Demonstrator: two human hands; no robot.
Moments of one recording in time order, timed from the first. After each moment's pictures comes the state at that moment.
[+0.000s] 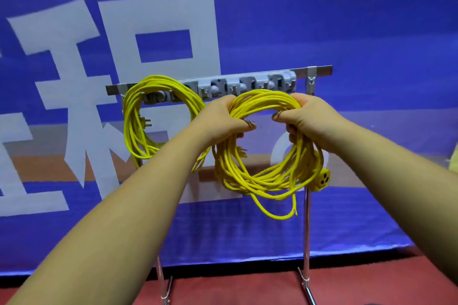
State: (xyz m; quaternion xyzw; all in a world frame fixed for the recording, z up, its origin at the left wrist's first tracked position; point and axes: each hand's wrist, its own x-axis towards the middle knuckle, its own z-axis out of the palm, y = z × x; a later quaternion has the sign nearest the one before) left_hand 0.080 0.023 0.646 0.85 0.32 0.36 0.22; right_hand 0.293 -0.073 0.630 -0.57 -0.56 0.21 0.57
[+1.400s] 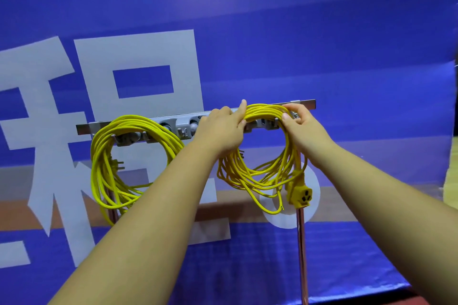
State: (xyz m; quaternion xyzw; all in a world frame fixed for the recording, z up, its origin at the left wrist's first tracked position) left_hand 0.167 0.083 0.697 0.88 0.38 0.24 -0.18; right_hand 0.378 0.001 0.648 -0.61 -0.51 0.03 0.61
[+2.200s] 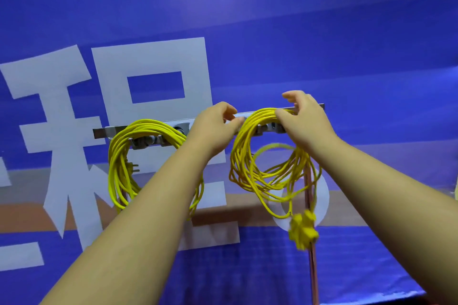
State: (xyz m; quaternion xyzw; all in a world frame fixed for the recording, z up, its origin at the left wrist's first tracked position) left_hand 0.117 0.058 0.708 0.83 0.34 0.43 0.07; right_hand 0.327 -0.021 0.687 -0.62 -0.52 -0.09 0.58
